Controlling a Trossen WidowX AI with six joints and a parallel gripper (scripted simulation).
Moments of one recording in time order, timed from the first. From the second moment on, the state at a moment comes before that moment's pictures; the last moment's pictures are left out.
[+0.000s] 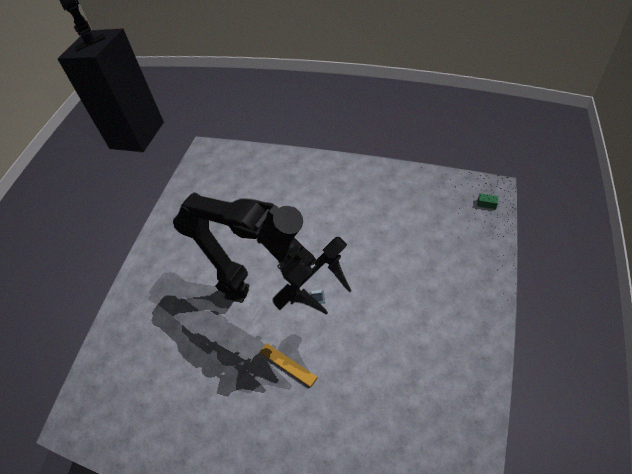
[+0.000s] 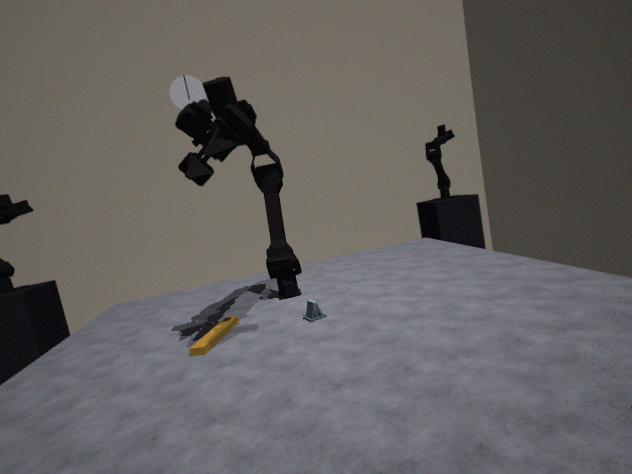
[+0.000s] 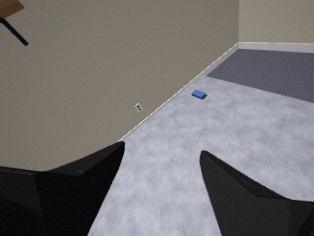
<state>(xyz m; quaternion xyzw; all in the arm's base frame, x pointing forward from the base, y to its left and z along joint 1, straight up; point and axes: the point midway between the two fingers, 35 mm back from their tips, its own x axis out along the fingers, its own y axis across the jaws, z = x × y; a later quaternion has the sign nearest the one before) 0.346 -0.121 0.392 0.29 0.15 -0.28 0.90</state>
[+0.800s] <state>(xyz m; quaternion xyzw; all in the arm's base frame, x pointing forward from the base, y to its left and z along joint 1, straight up) 0.297 -0.199 0.173 0.12 0.58 -0.22 0.77</state>
